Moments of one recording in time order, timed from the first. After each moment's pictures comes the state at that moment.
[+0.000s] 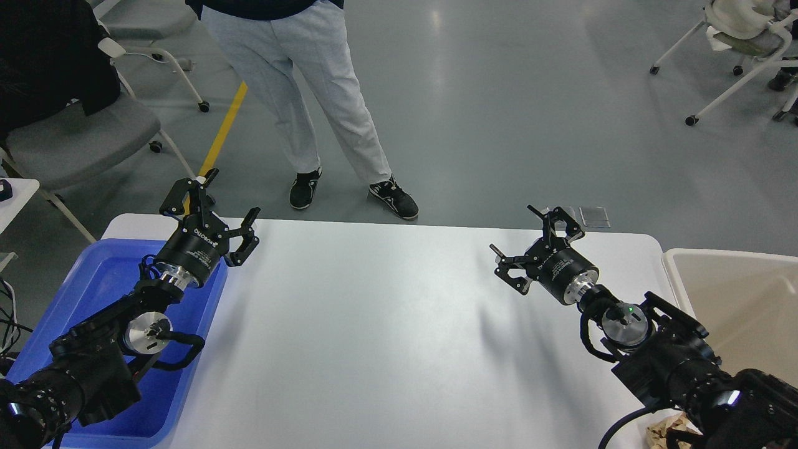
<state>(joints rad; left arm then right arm) -0.65 0.33 -0.60 -0.46 0.07 -0.61 -0.61 0.77 -0.02 0.67 0.20 0.27 0.57 0.00</state>
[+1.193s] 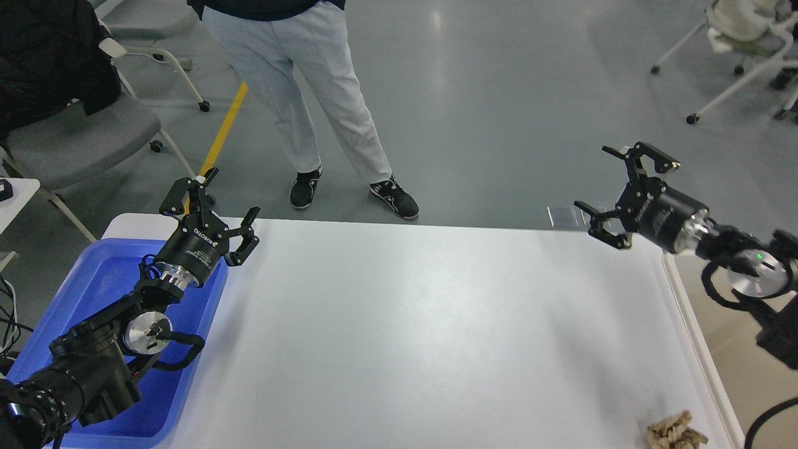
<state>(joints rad) -0.65 0.33 -0.60 -0.46 0.07 -0.61 -0.61 0.81 -0.56 0.61 0.68 -0.07 0.54 -0.01</state>
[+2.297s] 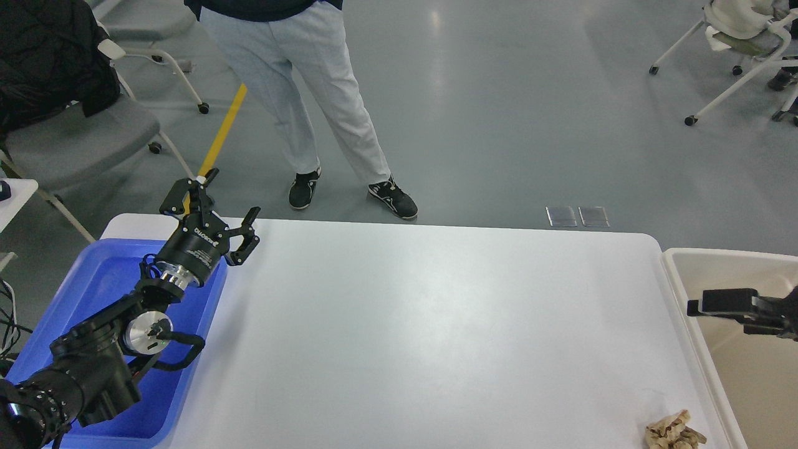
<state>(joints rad) -0.66 0.33 -0.60 -0.46 0.08 -0.61 -0.61 0.88 -1.36 0.15 1.56 -1.11 0.43 -0.01</state>
